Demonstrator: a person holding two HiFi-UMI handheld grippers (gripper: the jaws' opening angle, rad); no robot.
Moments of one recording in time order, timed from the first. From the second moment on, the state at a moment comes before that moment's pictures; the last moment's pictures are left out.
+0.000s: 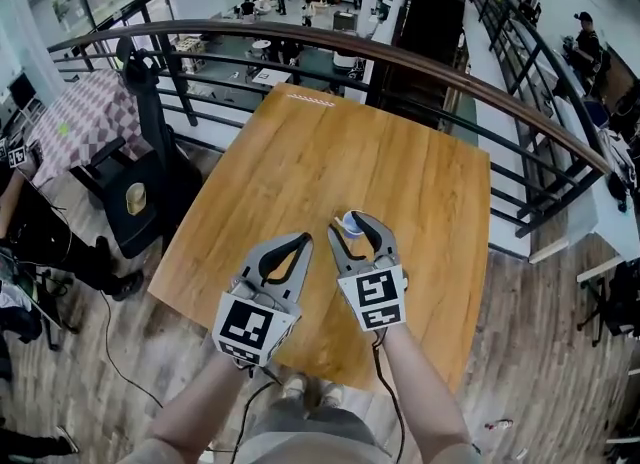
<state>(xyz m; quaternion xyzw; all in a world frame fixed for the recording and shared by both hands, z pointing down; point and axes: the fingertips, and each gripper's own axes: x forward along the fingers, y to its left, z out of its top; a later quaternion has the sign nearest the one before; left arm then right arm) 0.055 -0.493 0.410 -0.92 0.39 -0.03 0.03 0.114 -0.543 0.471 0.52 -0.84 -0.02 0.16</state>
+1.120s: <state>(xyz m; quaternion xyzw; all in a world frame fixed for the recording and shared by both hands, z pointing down) 0.058 -0.512 0.567 -0.92 0.37 -0.09 -0.06 0.157 -0.636 0.671 0.55 -0.77 0.05 0.32</state>
